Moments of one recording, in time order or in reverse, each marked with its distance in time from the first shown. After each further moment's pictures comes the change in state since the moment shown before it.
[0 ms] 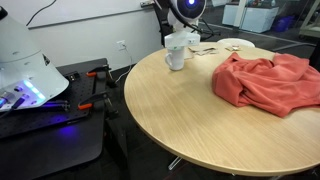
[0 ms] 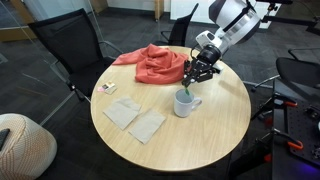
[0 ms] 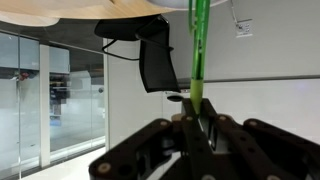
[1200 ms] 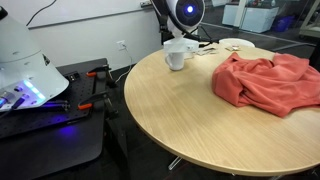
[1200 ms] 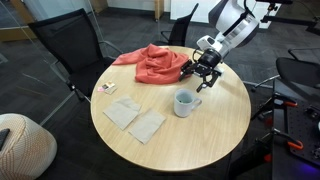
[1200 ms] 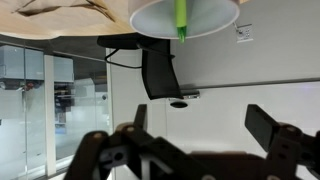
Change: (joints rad) arm 0.003 0.034 -0.018 -0.001 0.000 0.013 0.000
